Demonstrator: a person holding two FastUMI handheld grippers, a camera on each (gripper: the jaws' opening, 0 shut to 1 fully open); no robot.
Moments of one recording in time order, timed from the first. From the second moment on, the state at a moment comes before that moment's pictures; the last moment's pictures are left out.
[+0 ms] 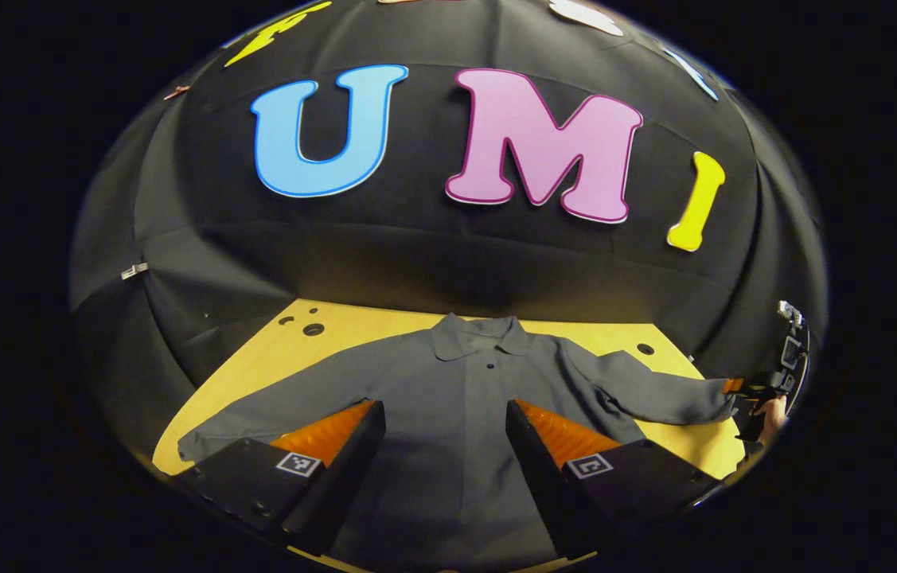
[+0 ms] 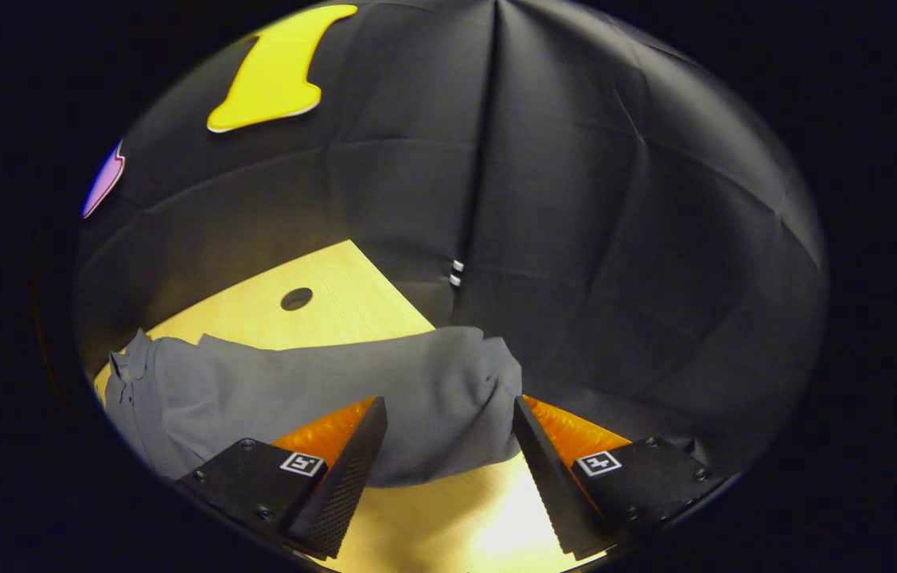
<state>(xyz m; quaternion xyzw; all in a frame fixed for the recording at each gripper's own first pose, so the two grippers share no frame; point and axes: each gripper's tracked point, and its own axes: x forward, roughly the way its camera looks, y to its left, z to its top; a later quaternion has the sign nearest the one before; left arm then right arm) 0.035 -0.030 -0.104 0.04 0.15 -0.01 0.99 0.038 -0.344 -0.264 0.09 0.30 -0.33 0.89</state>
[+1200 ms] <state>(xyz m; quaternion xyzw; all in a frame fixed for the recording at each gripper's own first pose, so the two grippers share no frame) 0.040 -0.033 -0.129 -0.01 0.18 0.00 0.98 0.054 -0.359 -0.315 0.14 0.32 -0.32 0.88</state>
